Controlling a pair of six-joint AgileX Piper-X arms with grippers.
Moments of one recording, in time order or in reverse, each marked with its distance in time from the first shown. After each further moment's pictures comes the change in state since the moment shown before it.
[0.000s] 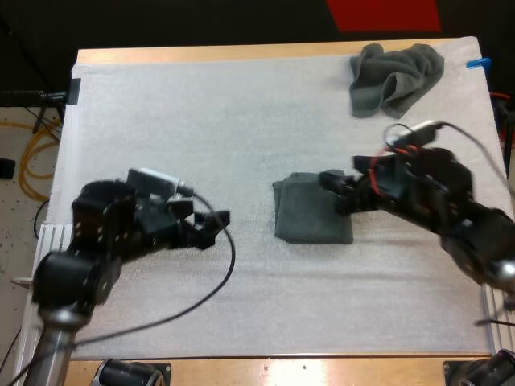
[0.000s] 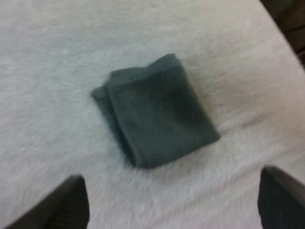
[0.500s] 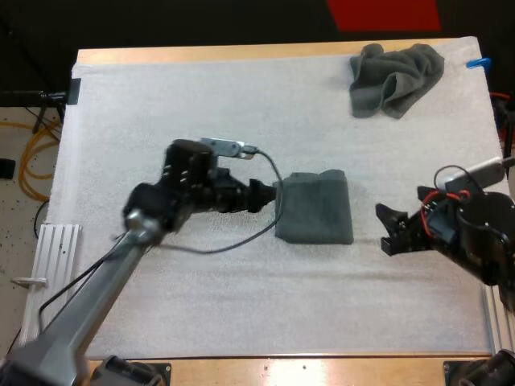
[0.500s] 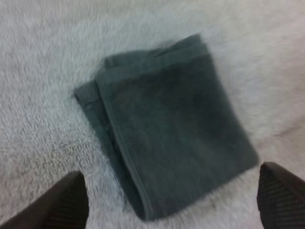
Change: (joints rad) left arm -0.148 0.514 0.000 -0.348 -0.051 -0.120; right arm 0.000 -0.276 0.000 0.379 0.222 -0.058
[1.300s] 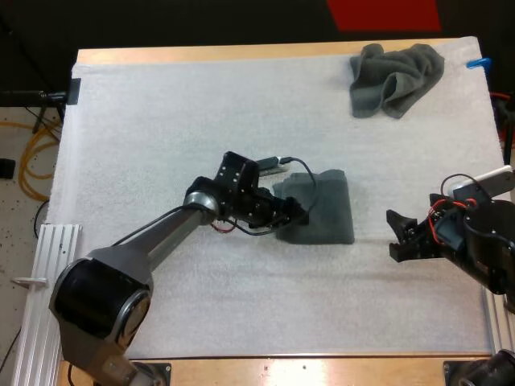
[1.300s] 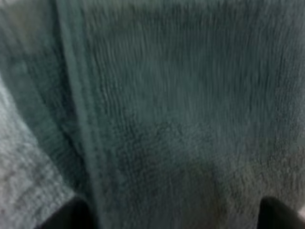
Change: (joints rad) left arm -0.100 0.424 -0.038 -0.175 0.198 -0.158; right arm 0.000 -0.030 0.001 0.059 0.039 -0.001
